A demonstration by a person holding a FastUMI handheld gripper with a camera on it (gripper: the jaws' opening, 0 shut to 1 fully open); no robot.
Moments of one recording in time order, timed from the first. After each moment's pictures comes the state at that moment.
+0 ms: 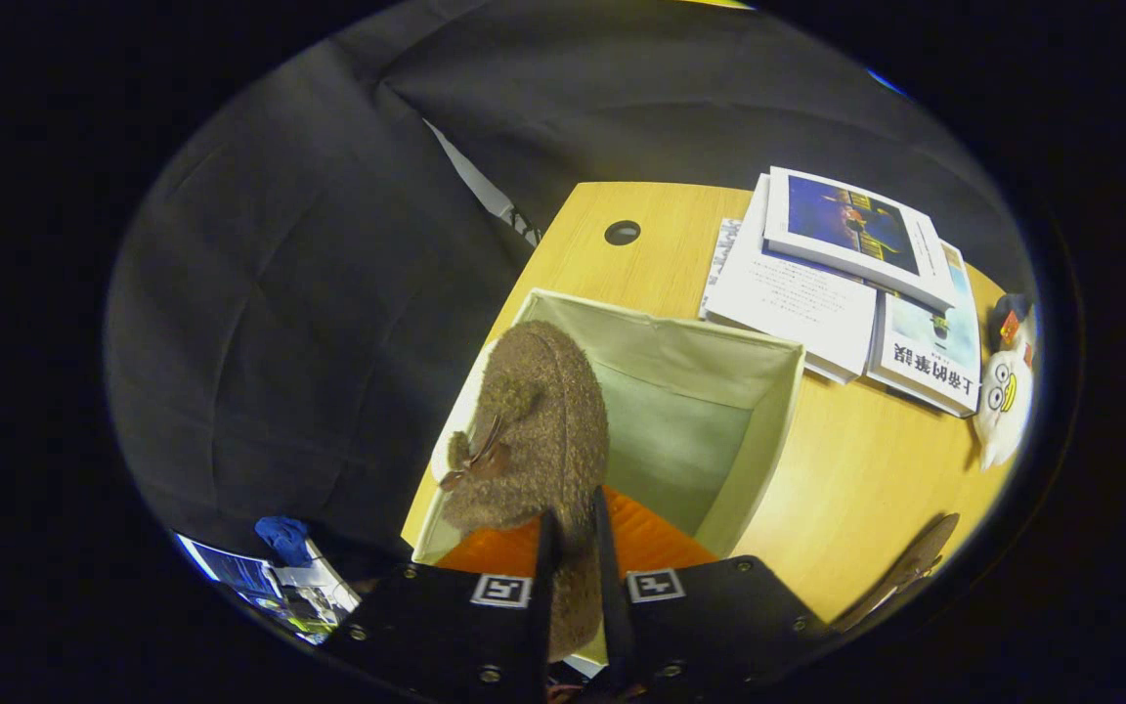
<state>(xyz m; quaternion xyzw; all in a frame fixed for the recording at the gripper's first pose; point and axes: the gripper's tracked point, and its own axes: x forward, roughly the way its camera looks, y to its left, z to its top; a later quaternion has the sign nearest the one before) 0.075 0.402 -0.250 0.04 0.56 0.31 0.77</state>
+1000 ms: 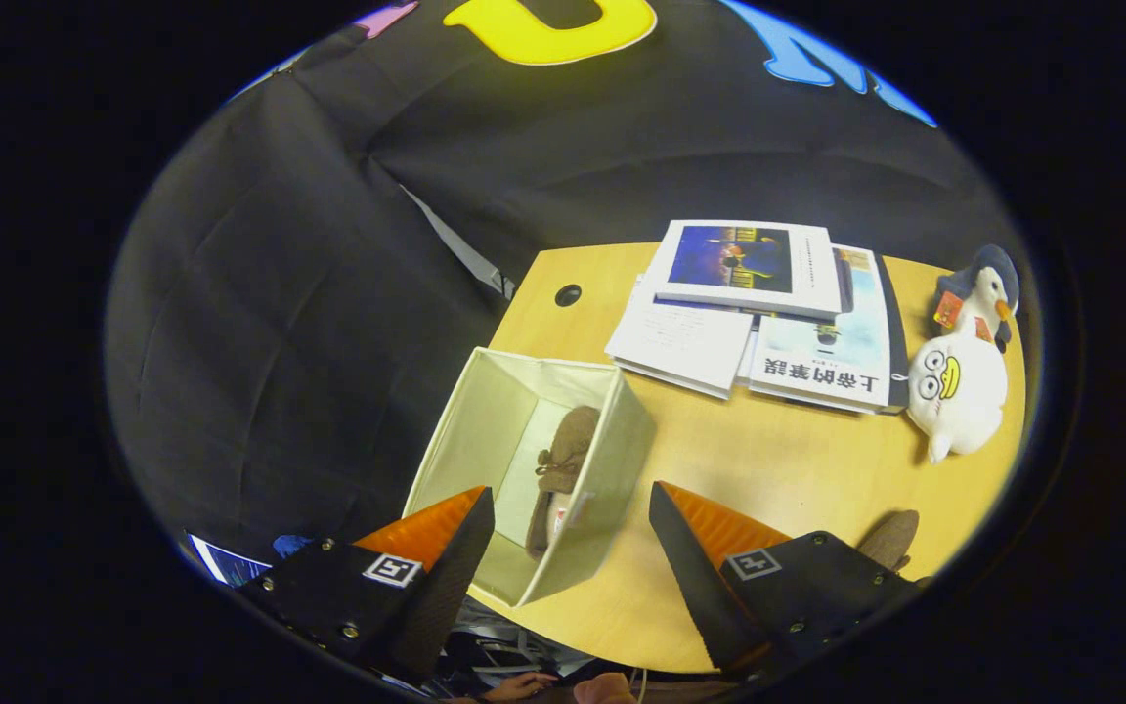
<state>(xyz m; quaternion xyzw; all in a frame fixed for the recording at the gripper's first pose) 0.087 0.254 -0.189 0.08 0.49 0.29 0.82</state>
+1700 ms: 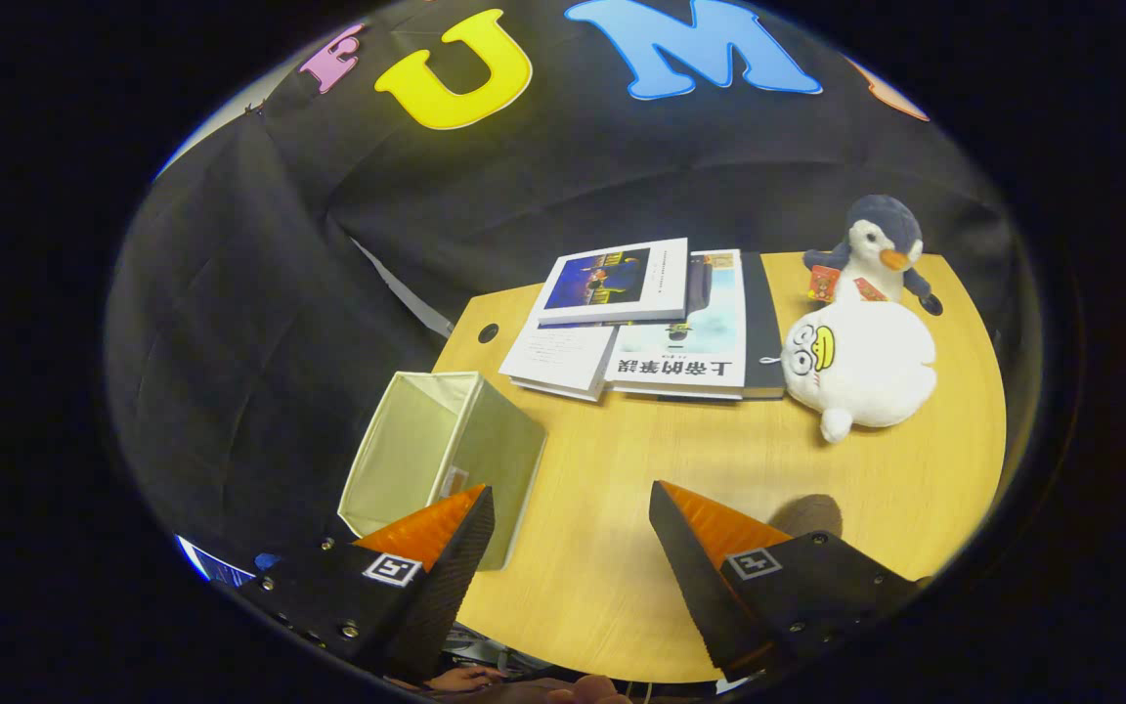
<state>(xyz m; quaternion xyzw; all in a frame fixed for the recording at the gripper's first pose) 0.086 0.108 -0.215 0.11 0.43 0.22 0.87</state>
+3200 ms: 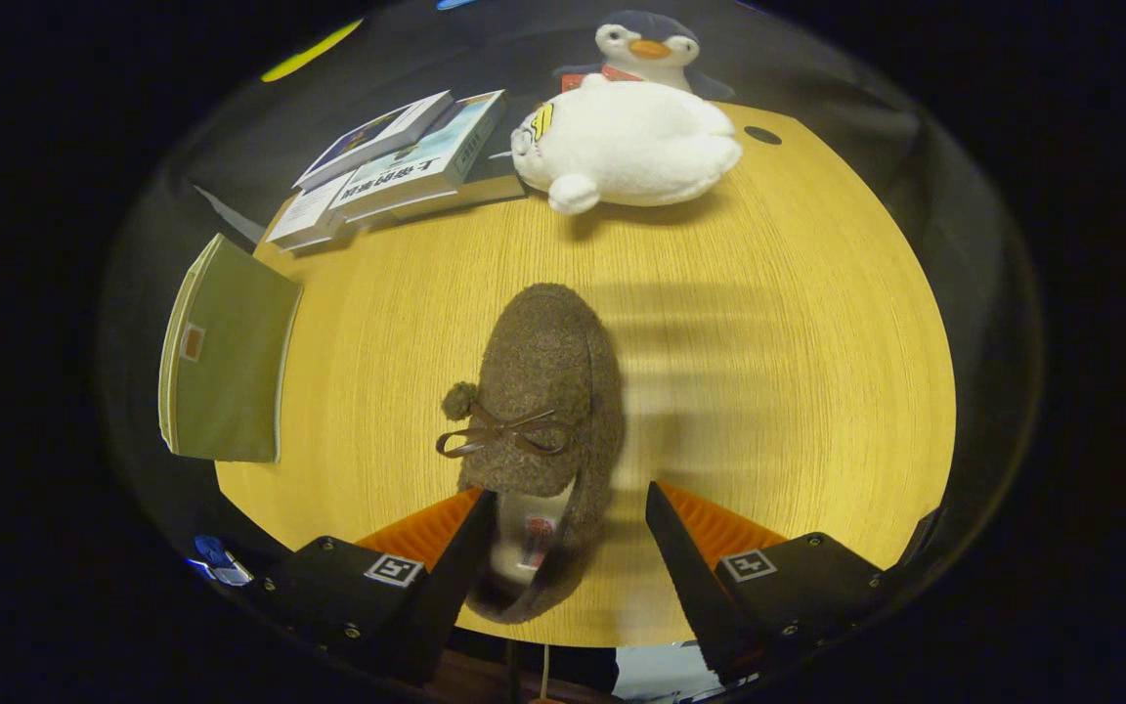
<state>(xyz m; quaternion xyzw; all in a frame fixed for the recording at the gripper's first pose) 0.010 -0.078 -0.394 0.04 0.60 0.06 0.80</state>
